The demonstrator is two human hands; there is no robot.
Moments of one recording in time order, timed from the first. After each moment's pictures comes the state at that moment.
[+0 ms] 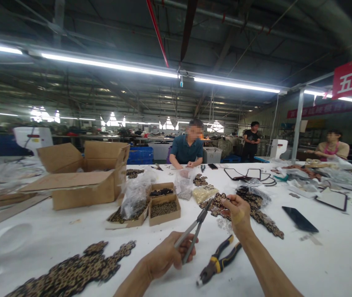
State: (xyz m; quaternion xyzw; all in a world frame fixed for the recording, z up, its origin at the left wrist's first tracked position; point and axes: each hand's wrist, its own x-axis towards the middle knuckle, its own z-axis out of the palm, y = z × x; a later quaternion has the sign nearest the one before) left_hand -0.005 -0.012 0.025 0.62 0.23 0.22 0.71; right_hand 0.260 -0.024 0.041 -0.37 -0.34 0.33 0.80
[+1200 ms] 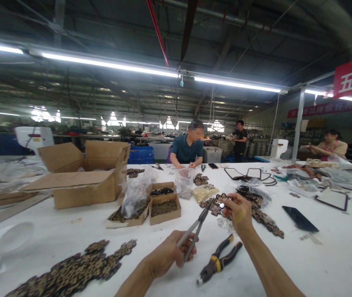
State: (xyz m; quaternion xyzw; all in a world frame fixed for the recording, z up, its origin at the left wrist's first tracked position) left_hand 0.000 -0.015 0.024 0.63 0.27 0.23 0.69; right_hand 0.262 -0.023 0.043 -0.34 -0.35 0.34 0.81
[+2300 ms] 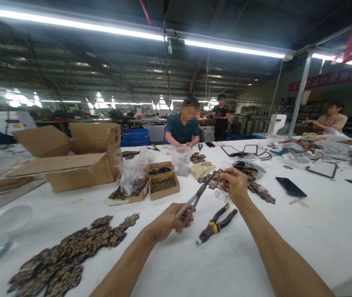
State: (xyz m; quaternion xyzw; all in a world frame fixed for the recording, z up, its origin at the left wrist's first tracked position) left_hand 0.007 -0.013 0.031 0.68 0.27 0.20 0.65; right_hand 0.275 -0.031 0.049 -0.35 -0.34 0.34 0.80
